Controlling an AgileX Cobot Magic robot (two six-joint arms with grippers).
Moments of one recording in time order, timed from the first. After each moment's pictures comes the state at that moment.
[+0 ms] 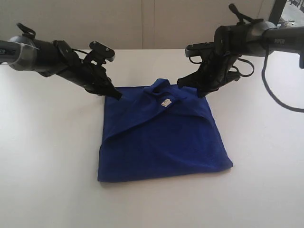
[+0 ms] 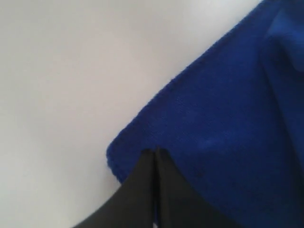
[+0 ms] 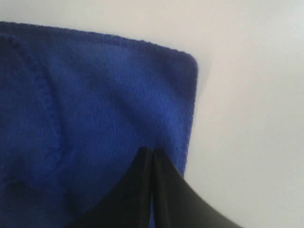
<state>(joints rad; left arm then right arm) -0.35 2.17 -1.53 -0.63 0.37 0.91 0.26 2.26 -1.72 0.04 0.72 0.01</state>
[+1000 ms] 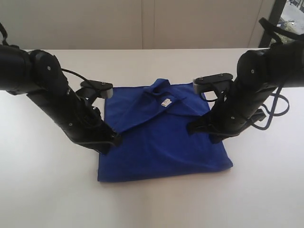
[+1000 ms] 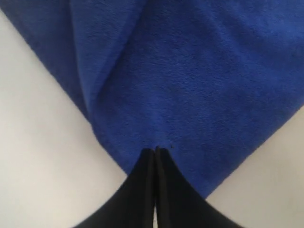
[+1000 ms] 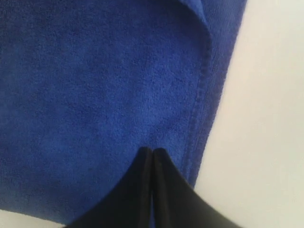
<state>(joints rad) -0.52 1.75 -1.03 -0.46 0.68 0.38 0.37 1.78 -1.02 0.08 0.65 0.03</state>
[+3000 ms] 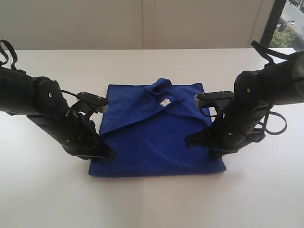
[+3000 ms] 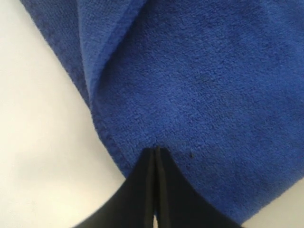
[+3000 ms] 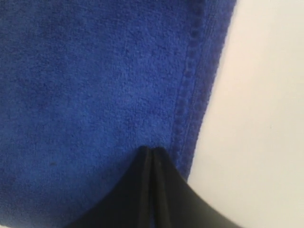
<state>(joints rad) -0.52 1.80 -0.90 -0.35 0.47 0.35 0.38 1.83 -0.93 0.10 0.58 0.10</state>
